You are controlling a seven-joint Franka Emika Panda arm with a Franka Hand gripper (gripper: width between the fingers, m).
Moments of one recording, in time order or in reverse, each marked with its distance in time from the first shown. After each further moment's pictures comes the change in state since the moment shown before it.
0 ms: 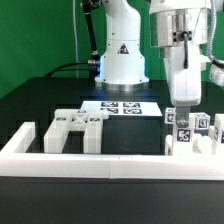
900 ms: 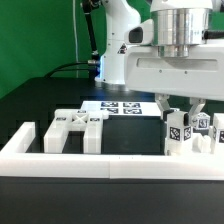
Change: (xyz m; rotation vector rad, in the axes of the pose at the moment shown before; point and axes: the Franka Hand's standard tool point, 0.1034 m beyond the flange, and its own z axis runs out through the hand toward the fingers) arm 0.004 0.000 -0.001 -0.030 0.031 -0.830
